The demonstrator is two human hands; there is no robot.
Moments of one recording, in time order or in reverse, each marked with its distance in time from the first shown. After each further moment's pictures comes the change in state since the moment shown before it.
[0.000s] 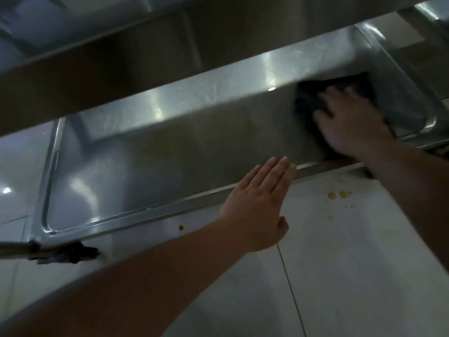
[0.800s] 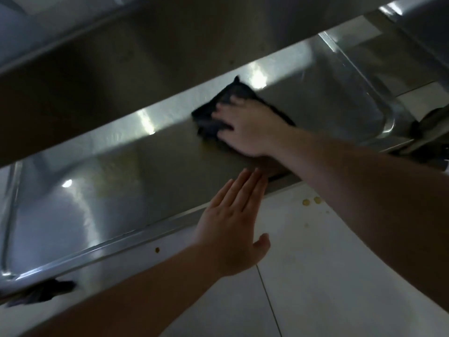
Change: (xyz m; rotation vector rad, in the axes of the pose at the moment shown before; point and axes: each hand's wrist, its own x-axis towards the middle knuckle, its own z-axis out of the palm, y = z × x) left_hand 0.027 0.020 0.010 0.064 0.054 -0.018; right_hand 0.043 -0.060 0.002 0.118 -0.219 -0.393
